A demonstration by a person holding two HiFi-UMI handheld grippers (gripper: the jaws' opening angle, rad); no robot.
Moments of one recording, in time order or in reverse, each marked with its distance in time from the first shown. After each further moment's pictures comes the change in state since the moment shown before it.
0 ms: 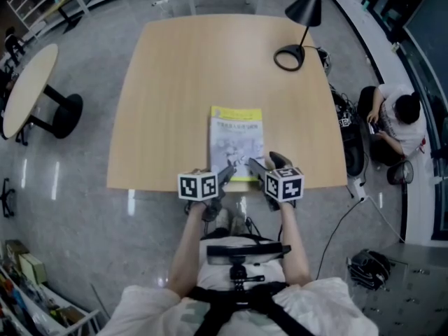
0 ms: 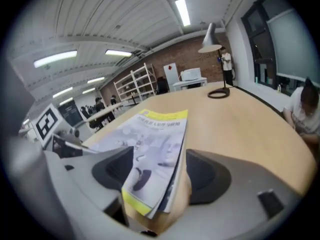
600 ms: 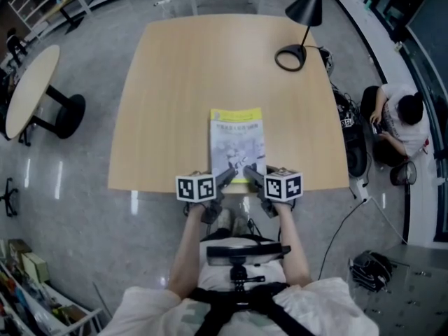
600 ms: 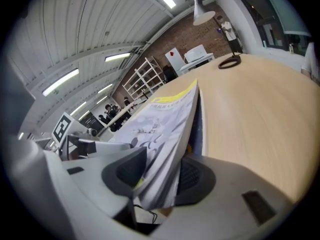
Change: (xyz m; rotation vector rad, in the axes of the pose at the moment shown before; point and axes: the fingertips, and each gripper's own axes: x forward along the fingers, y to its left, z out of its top) left arm 0.000 -0.007 -0.001 -0.050 -0.004 -0.062; right arm 0.014 0.034 -0.032 0.177 0.113 0.264
